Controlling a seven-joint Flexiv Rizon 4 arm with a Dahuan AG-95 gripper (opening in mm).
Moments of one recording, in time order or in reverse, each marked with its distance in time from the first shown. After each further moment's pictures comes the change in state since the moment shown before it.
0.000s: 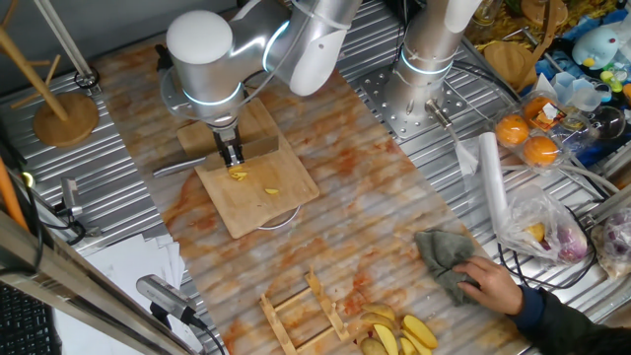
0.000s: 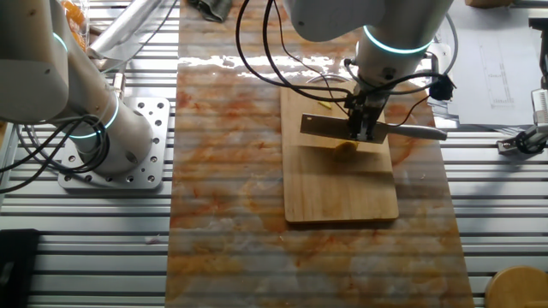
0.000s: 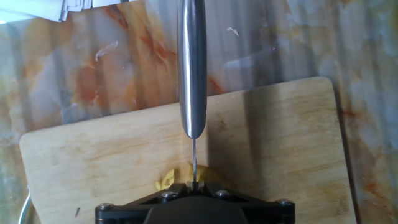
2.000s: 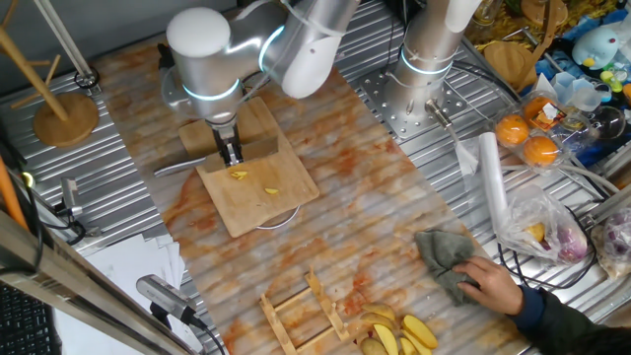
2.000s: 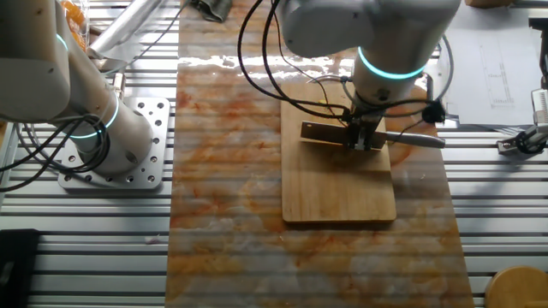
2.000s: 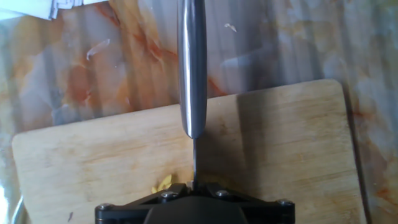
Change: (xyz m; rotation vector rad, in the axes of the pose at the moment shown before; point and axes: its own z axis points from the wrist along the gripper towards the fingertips) arm -0.006 -0.005 0.009 -0.094 -0.028 0.022
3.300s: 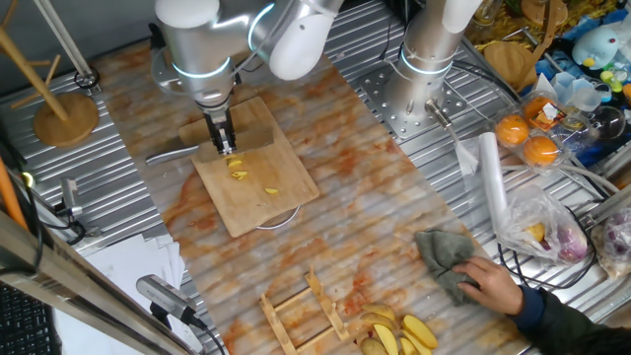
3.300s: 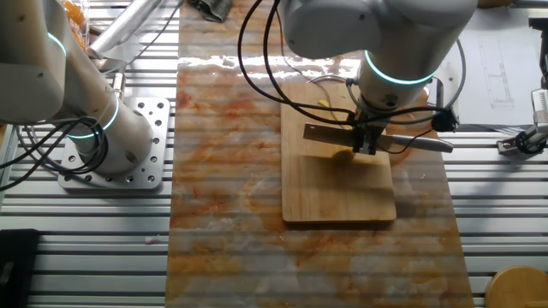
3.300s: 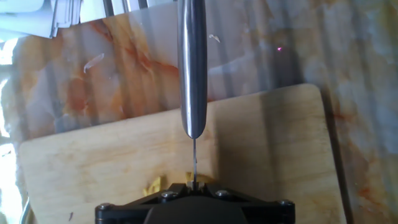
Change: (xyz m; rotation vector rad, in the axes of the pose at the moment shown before) arm -0.007 -0.014 -0.014 0.003 0.017 0.002
